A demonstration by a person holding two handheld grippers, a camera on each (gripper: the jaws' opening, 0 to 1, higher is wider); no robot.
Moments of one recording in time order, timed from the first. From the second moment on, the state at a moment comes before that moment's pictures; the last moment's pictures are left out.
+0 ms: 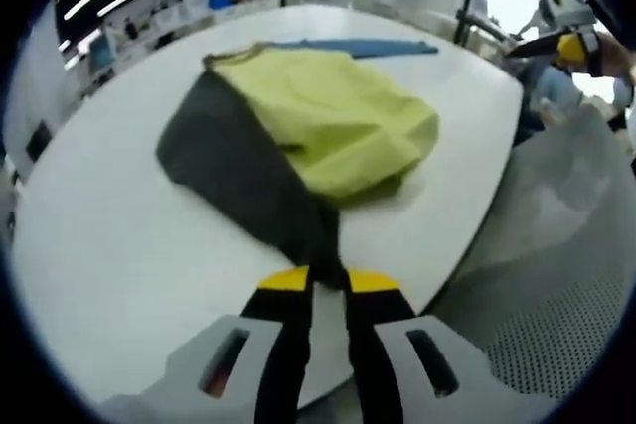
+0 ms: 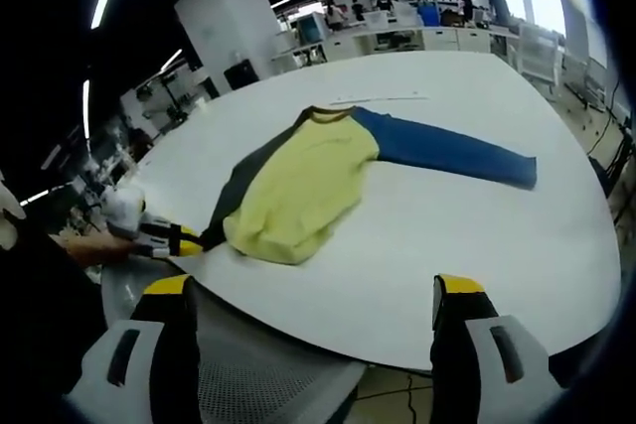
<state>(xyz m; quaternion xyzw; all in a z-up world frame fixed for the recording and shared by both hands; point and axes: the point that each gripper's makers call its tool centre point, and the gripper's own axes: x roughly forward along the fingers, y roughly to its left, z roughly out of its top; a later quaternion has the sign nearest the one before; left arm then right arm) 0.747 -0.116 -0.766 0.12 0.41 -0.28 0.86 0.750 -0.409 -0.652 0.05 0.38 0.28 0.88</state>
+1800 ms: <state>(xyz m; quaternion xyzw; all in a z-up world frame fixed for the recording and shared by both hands) 0.766 -0.050 -0.699 0.09 0.39 -0.21 0.89 0.754 -0.393 -0.651 0.04 0.37 0.31 0.88</state>
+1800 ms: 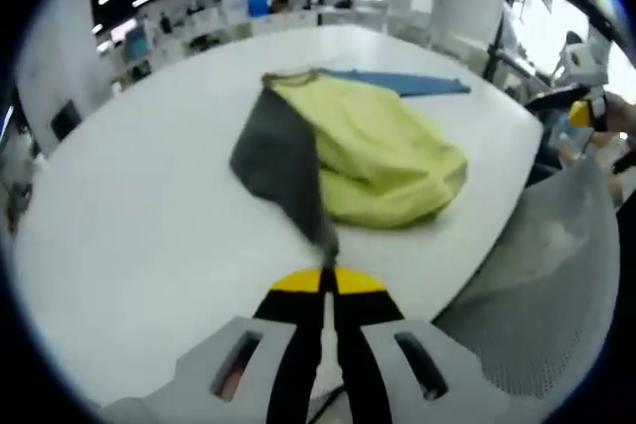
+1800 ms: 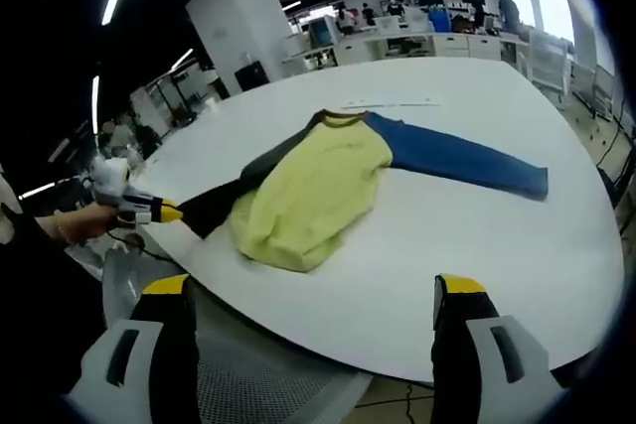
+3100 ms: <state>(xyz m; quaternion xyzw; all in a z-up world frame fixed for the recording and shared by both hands) 0.809 0.055 -0.645 0.09 0.36 -0.12 0.92 0.756 -0.394 -0.655 0.02 0.37 0.31 0.87</state>
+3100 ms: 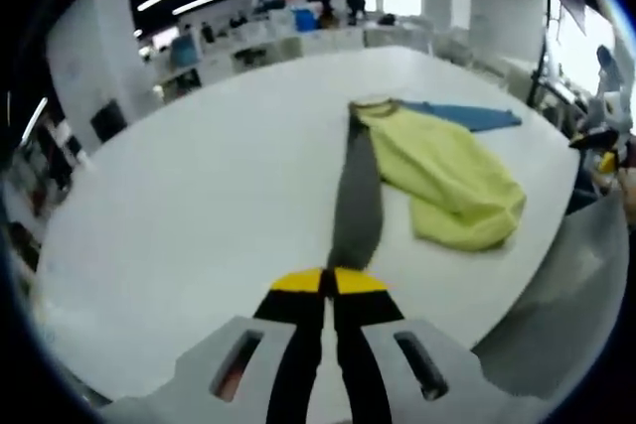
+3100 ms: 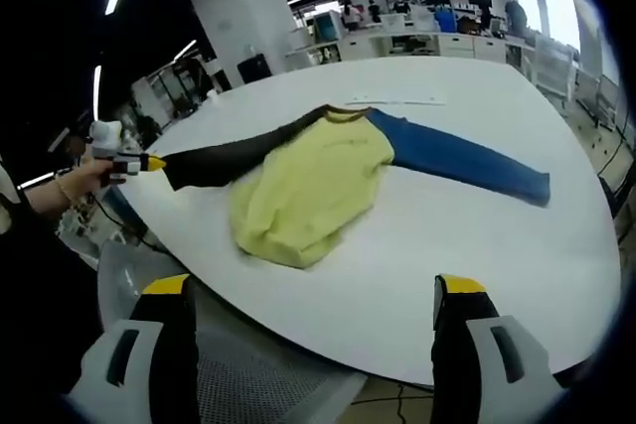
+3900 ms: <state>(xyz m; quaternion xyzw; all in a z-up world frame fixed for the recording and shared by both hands) 0.845 0.133 -0.641 0.11 0.38 -0.09 0.91 0.757 -0.395 -0.659 0.01 0.38 0.31 0.87</state>
